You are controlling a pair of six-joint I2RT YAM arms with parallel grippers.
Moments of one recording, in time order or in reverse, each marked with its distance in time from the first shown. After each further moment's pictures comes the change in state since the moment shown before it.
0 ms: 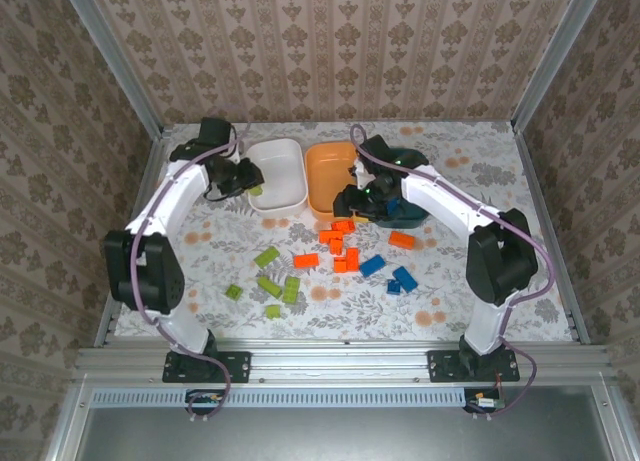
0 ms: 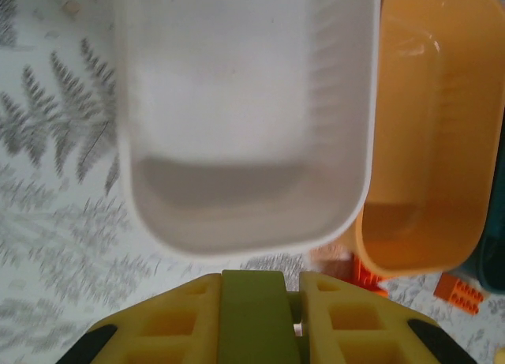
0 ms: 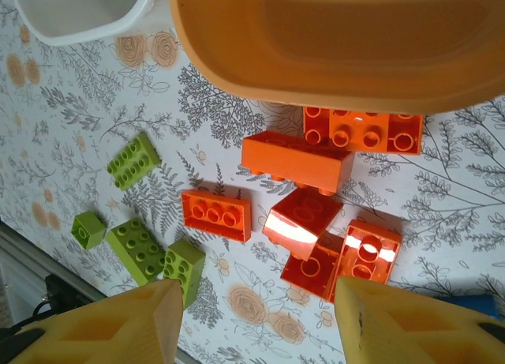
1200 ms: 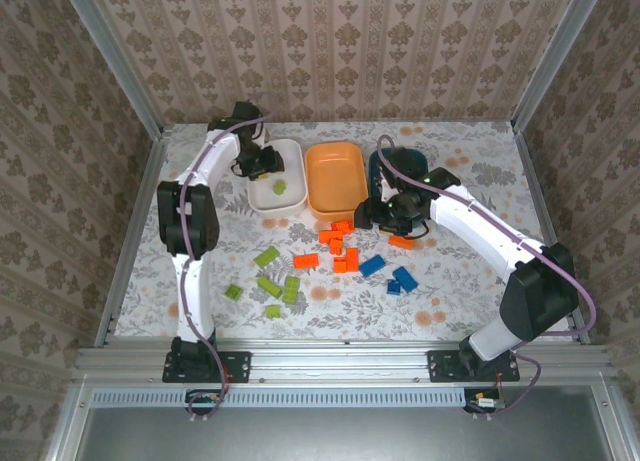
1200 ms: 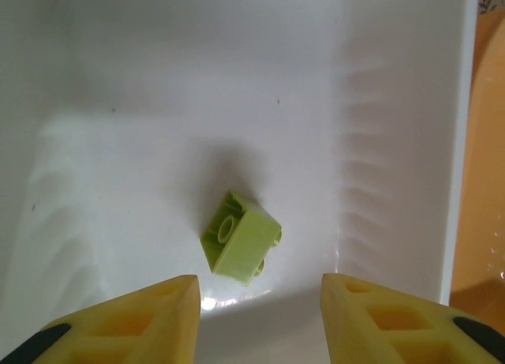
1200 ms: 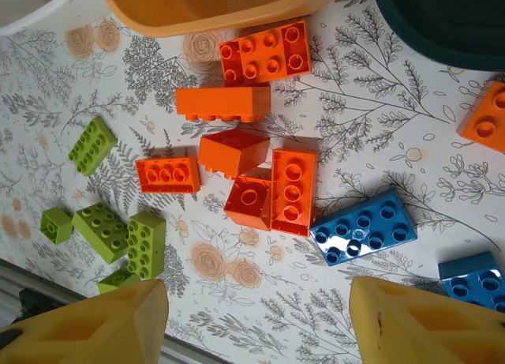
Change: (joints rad) left arm -0.026 0.504 0.512 -0.169 -0.031 0.135; right arm -0.008 -0.264 -0.204 -0.044 0.128 0.084
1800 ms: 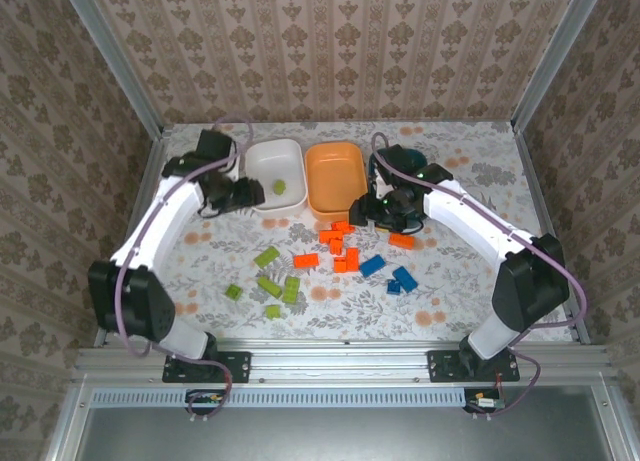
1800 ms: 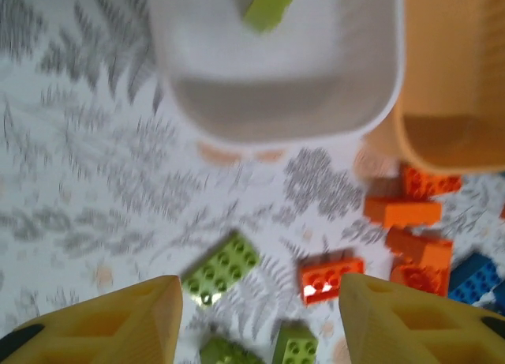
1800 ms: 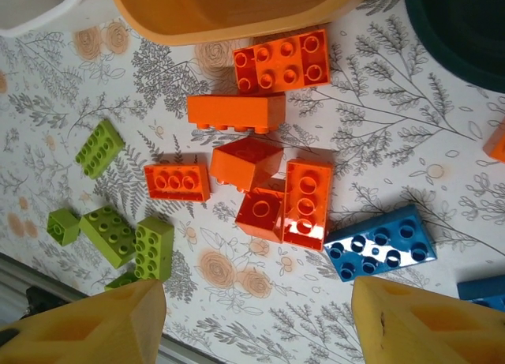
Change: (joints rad) left arm -0.031 -0.748 -0.679 0.003 -0.082 -0.013; right arm -0.002 0.069 0.038 0.019 -0.034 -0.013
